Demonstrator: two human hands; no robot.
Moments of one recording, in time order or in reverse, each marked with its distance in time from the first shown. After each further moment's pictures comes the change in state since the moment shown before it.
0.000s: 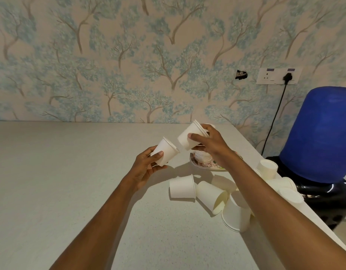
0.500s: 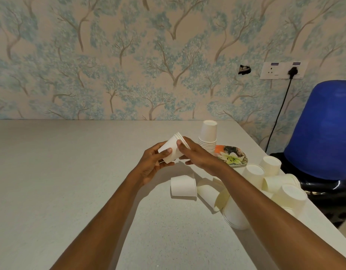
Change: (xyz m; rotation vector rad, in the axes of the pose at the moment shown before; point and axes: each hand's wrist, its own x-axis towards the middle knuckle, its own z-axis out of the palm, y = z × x) left_hand 0.003 0.001 0.018 0.094 -0.045 0.000; right_hand -0.011 0.036 0.027 -0.406 -0.375 0.079
